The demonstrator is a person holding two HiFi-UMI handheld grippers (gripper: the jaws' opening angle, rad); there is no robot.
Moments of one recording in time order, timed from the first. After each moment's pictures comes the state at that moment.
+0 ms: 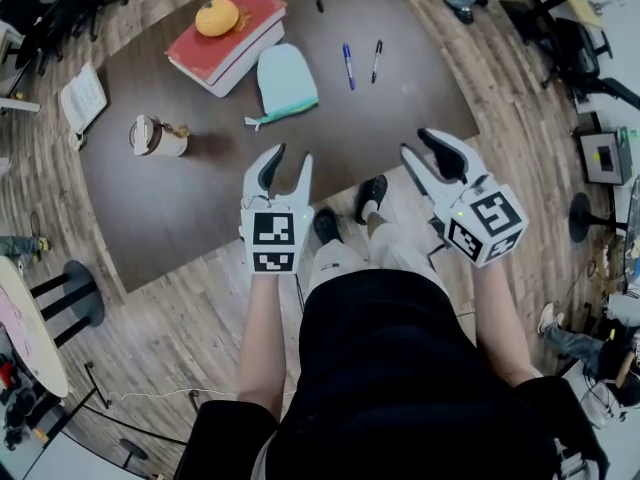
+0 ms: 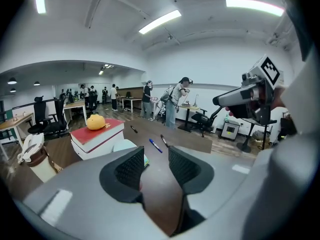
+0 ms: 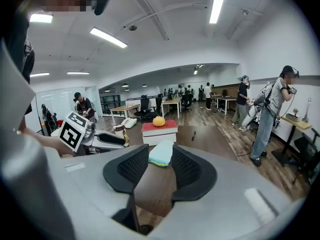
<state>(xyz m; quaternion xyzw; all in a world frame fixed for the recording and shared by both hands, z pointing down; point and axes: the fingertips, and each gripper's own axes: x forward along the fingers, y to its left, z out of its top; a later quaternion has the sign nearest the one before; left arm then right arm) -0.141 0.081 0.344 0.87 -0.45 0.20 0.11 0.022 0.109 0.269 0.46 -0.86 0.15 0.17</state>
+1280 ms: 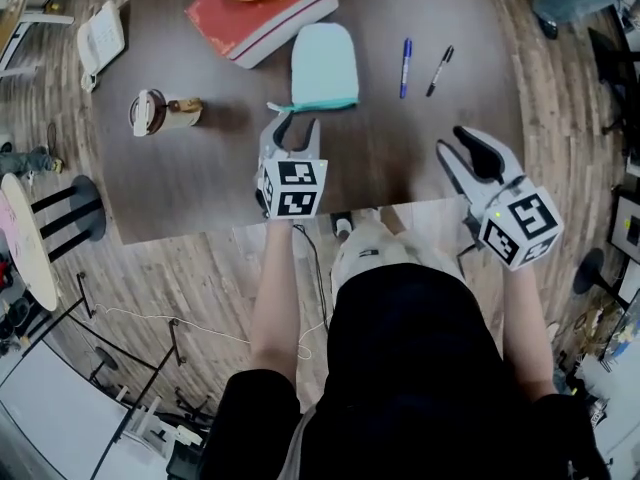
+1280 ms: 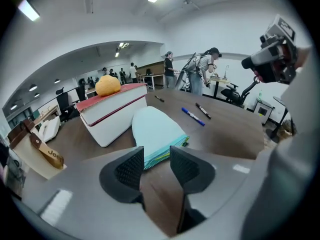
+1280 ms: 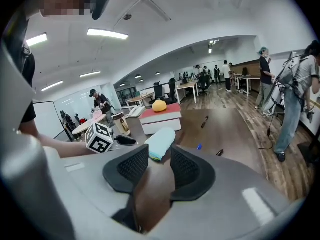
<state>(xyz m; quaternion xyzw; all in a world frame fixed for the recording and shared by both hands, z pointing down) -0.174 -0.034 0.500 0.75 -0.55 0.32 0.17 0.047 -0.015 0.355 0.33 -0.89 0.22 0.22</state>
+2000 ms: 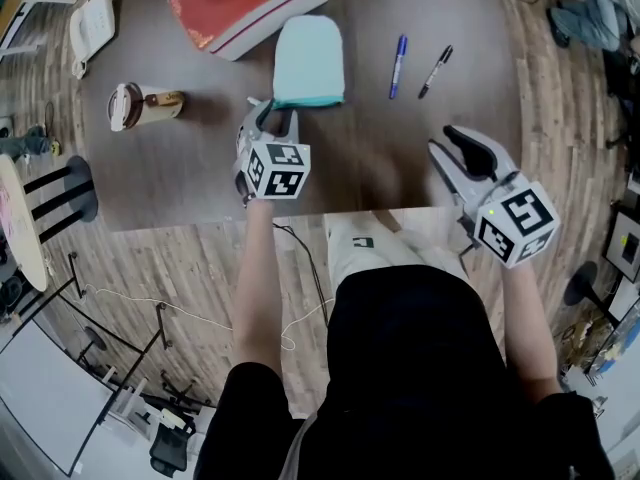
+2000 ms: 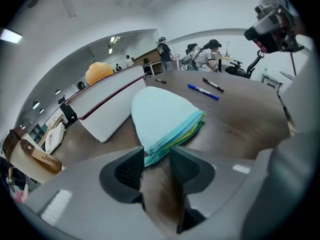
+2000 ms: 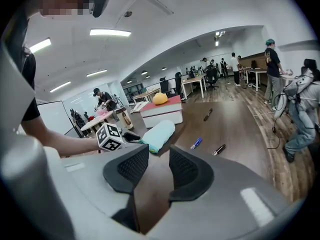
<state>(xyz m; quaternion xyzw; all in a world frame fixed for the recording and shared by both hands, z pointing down) -0.189 -0.054 0.561 0.71 -0.55 0.42 0.13 0.065 -0.035 0.393 0.28 -0.90 0.23 0.24</state>
